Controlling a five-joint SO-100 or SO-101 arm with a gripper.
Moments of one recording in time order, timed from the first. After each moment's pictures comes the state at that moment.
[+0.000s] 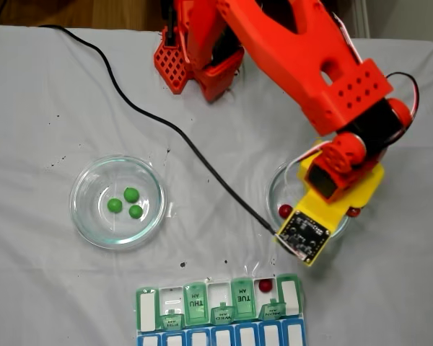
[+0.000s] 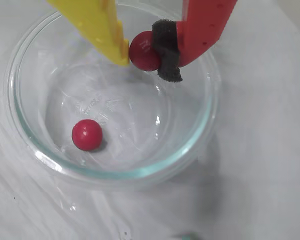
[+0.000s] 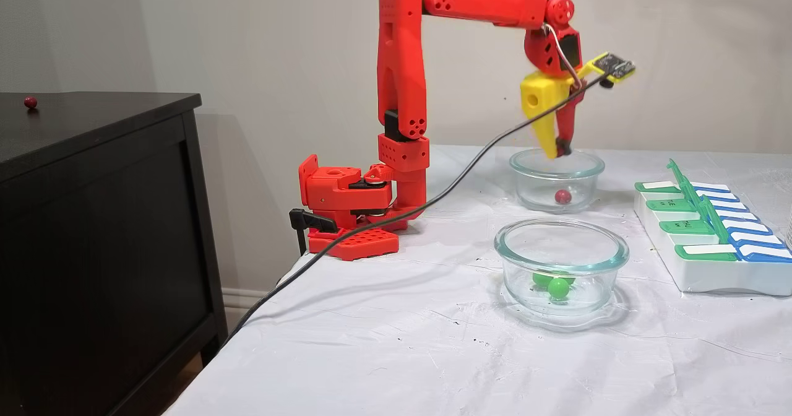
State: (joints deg) arm -33.5 111.8 98.0 69.5 -20.0
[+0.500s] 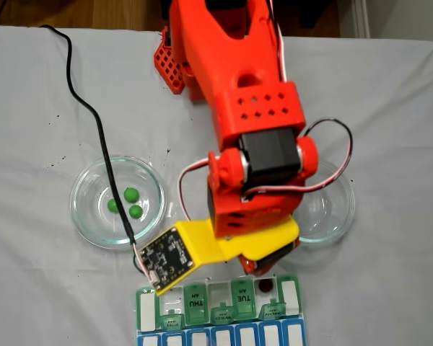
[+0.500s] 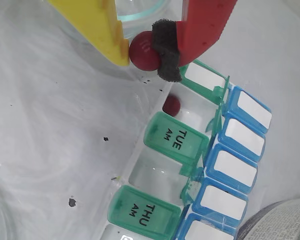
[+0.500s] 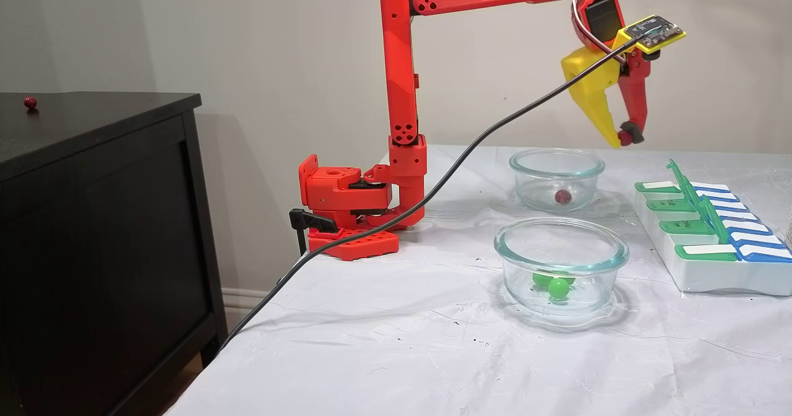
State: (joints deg) arm -9.4 111.1 90.0 70.5 -21.1
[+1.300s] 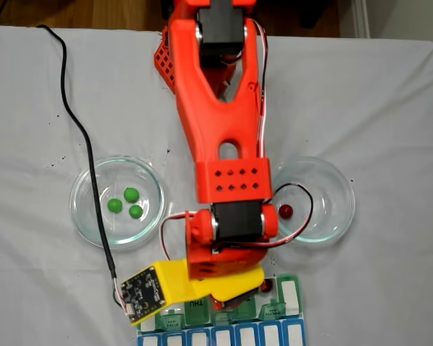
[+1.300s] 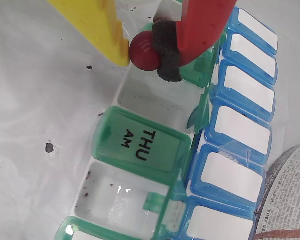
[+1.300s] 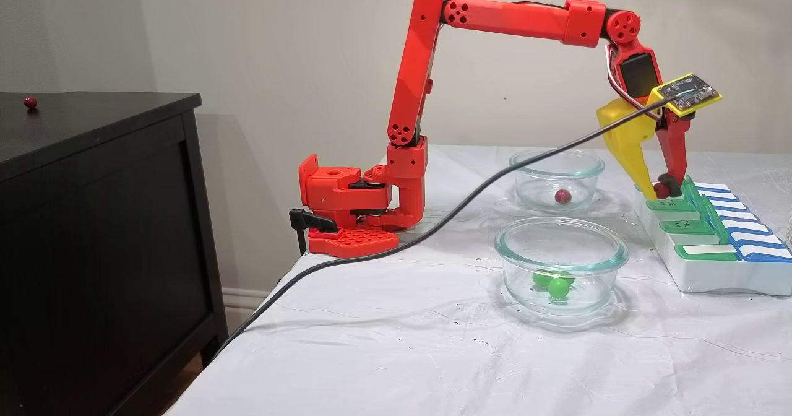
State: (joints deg) arm -4.7 96.2 88.2 57.2 -20.4
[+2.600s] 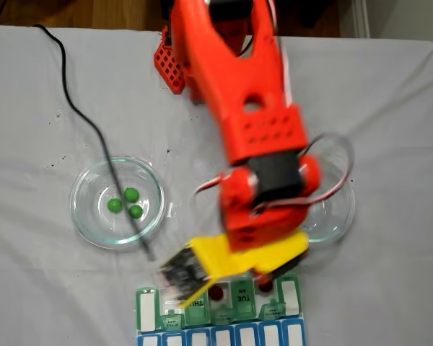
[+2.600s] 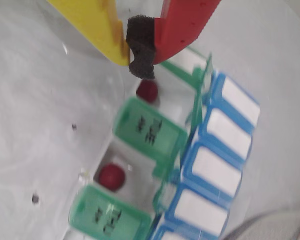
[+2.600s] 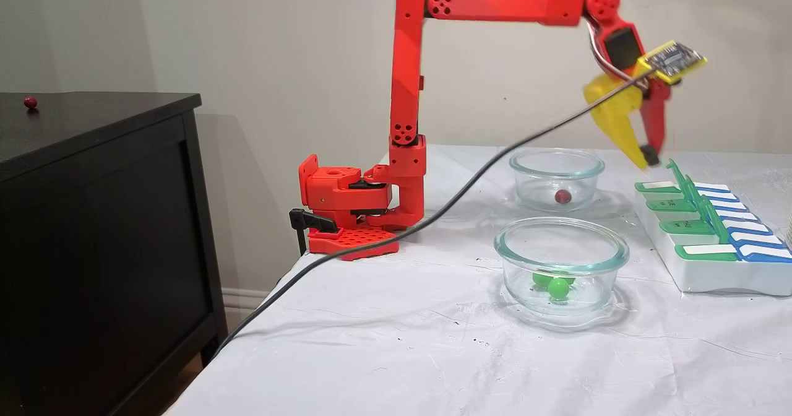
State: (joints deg) arm -17.7 112.1 94.7 63.6 -21.6
